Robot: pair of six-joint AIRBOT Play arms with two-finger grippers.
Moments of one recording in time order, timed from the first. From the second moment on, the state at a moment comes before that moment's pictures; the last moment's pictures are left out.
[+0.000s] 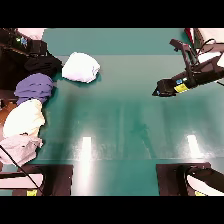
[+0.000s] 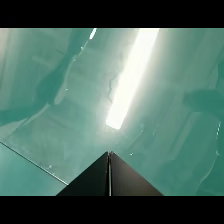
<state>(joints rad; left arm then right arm) -0.01 -1.47 1.93 1.20 -1.47 -1.35 0.22 -1.15 1.37 -1.13 1.47 1.60</state>
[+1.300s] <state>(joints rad) -0.01 -1.92 1.92 1.08 -1.27 -1.42 0.22 -1.14 1.37 -0.96 1.46 1.49</state>
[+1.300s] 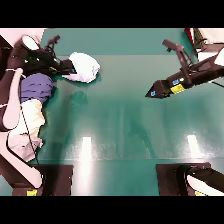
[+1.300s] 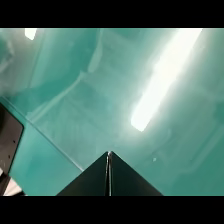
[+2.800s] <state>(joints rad) -0.30 -1.45 1.77 0.77 -1.51 -1.00 -0.01 -0.87 1.37 -0.96 1.22 1.49</state>
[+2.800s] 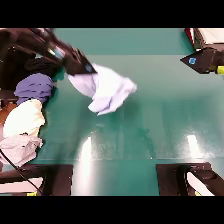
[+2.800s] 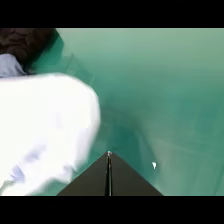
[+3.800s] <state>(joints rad) -0.16 -1.41 1.01 0.80 -1.22 -1.16 -0.01 -0.85 1.37 -0.97 1.26 1.49</state>
